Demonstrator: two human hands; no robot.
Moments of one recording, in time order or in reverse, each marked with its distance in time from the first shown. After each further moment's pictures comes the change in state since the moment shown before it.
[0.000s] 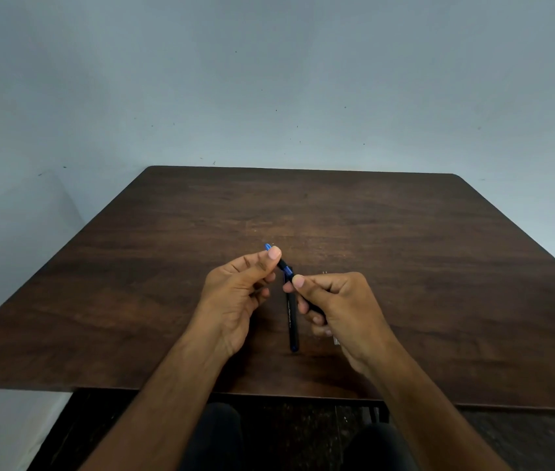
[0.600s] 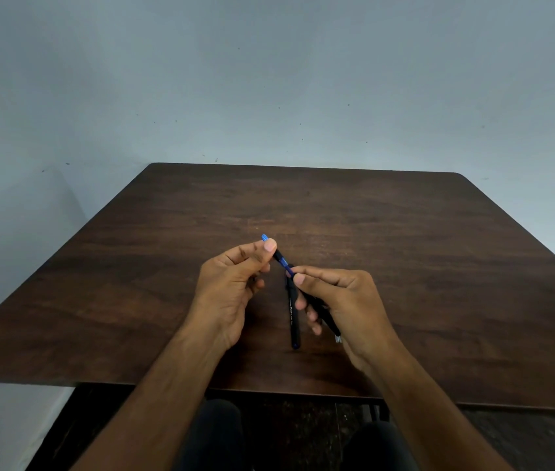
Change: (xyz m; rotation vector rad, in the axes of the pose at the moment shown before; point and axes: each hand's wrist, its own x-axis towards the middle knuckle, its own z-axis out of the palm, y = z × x) left_hand 0.001 0.006 -0.003 0.021 0.044 0.076; right_hand 0.000 0.003 0.002 0.067 0.052 -0.032
